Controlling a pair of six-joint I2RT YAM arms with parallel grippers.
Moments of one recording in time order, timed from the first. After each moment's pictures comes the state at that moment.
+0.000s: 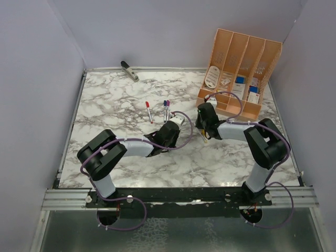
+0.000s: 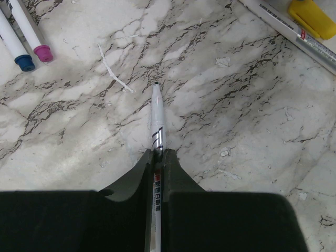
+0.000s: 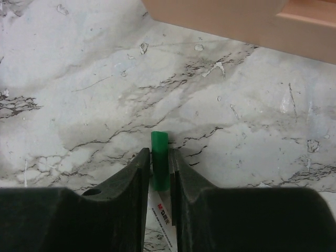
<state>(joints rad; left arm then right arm) -0.87 1.70 0.77 0.22 -0.21 -0.30 0.53 1.76 0.85 0.21 0.31 0.50</state>
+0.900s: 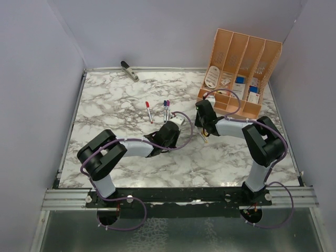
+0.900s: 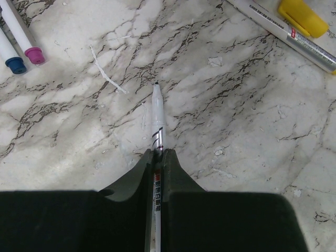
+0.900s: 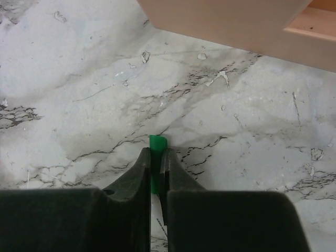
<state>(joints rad) -0.87 1.70 0.76 0.24 -0.18 -0.29 0.53 1.81 0.94 0.12 0.32 0.51</state>
